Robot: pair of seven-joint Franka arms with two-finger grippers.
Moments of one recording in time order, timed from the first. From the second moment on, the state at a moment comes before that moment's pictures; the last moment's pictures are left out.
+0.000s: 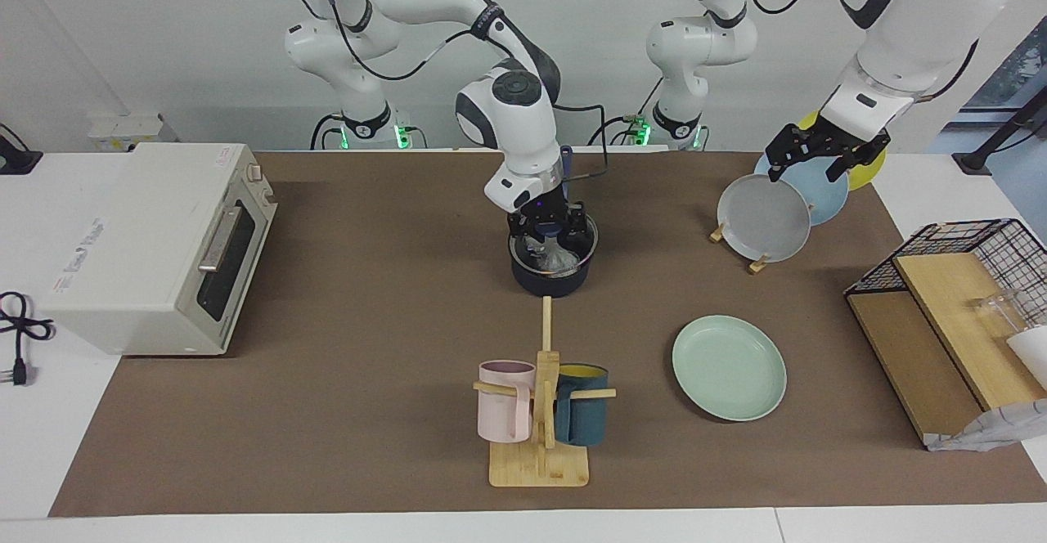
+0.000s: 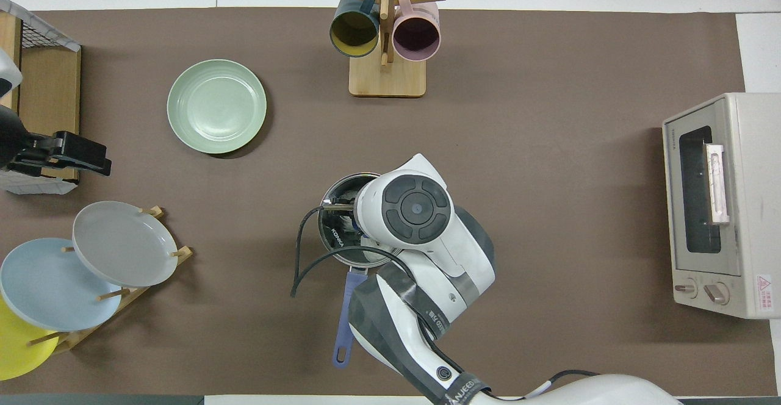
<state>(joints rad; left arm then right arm) 0.00 0.00 -0.08 -1.59 -0.02 1.50 -0.01 0.42 0.29 0.28 -1.84 0.04 2.27 0.77</state>
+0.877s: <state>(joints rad) 0.00 0.00 -0.08 -1.59 -0.02 1.50 -0.01 0.46 0.36 0.29 -1.77 -0.06 2.20 0.77</state>
